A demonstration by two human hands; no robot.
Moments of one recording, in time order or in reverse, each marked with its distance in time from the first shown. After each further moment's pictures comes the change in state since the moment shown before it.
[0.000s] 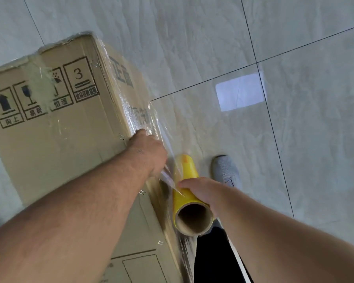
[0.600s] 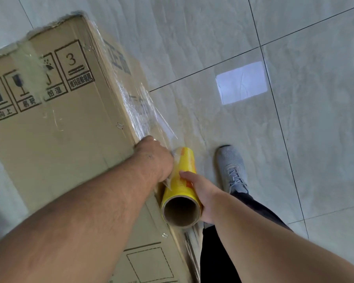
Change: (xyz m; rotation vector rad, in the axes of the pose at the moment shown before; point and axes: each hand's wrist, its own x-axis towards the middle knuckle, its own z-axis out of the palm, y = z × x) left_hand -0.001 0.033 0.018 0.117 -0.117 0.083; right_hand 0.016 0.040 0.030 0.511 -0.091 0.153
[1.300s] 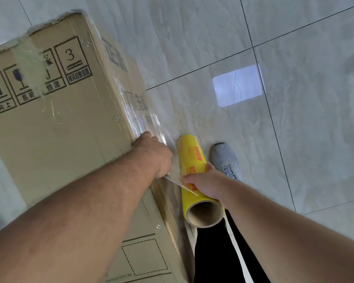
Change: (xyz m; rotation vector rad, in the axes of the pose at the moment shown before) left_hand -0.002 0.012 0.002 -0.188 0.050 -0.040; right_hand -0.038 -0.020 -0.034 -0.635 0.134 -0.268
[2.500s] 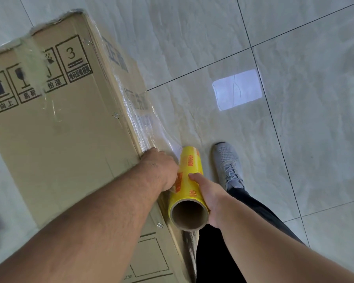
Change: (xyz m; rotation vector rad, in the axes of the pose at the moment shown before) left_hand -0.011 0.035 0.016 0.036 -0.001 0.067; right_hand 0.018 0.045 0.040 0.687 -0.037 0.192
